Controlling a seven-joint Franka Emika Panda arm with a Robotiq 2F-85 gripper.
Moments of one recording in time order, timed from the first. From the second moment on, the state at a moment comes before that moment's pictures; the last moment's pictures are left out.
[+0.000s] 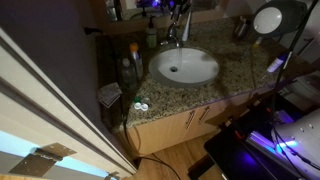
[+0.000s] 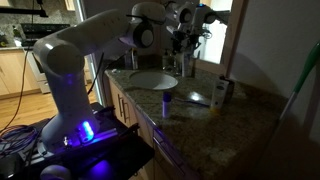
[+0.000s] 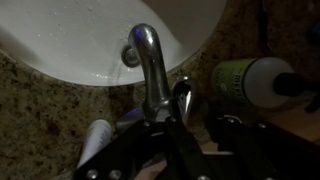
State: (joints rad) arm 0.00 1.14 0.10 -0.35 0.20 1.44 0.55
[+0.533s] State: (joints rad) arm 0.02 0.84 0.09 -0.35 0.15 1.10 0.46
